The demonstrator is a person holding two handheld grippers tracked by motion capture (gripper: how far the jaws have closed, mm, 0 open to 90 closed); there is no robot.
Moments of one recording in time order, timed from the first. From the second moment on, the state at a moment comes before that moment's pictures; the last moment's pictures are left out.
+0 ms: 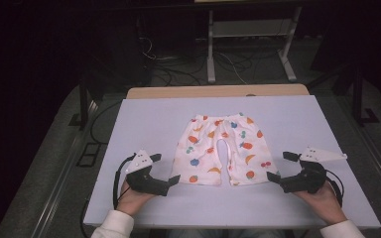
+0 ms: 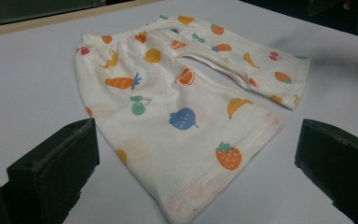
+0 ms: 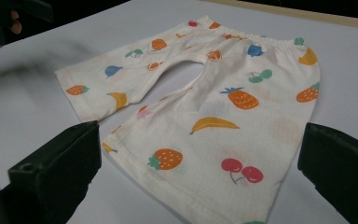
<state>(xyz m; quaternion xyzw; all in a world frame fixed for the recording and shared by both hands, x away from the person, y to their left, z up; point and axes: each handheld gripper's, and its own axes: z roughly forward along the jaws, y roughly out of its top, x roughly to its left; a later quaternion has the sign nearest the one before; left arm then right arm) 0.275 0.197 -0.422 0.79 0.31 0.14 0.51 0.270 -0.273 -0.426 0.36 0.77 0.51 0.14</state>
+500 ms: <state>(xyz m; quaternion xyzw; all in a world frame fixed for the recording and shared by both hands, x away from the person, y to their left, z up) 0.275 0.197 -0.424 0.79 0.31 0.14 0.51 0.273 -0.262 -0.419 0.36 0.76 0.52 0.13</state>
